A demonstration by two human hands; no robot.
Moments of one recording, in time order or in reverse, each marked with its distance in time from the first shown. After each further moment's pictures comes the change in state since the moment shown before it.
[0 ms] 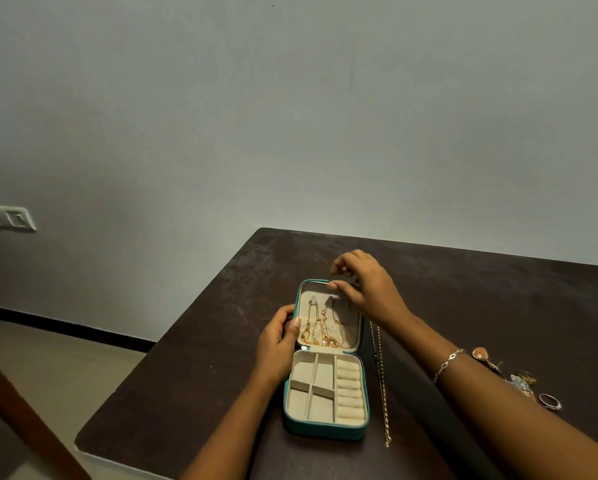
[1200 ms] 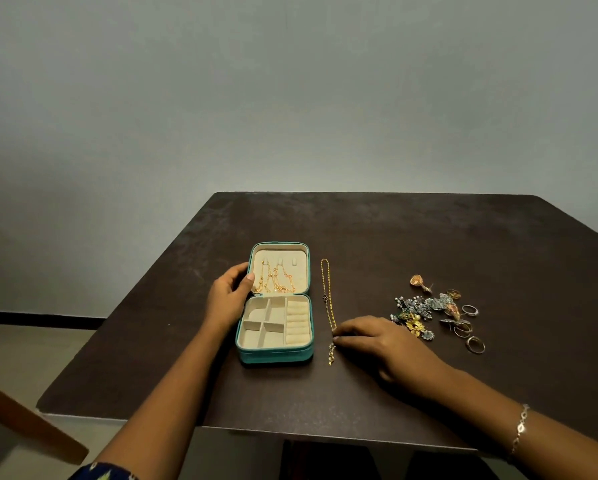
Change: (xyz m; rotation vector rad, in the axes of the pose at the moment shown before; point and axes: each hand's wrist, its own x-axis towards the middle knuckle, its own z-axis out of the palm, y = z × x) left_hand 0.000 0.006 -0.001 0.090 0.005 -0.048; right_hand -0.177 0.012 -0.038 -0.167 -0.324 -0.179
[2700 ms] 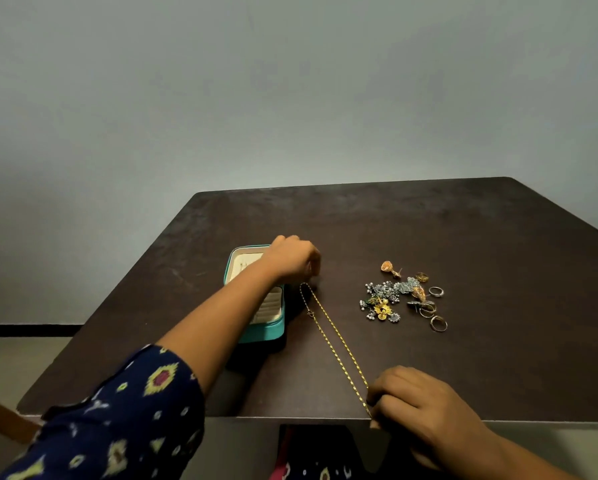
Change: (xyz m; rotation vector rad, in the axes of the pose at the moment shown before) left_hand 0.022 0.093 0.097 1.166 -0.617 0.546; right_hand -0.094 -0.041 -0.017 -0.058 0.249 -0.073
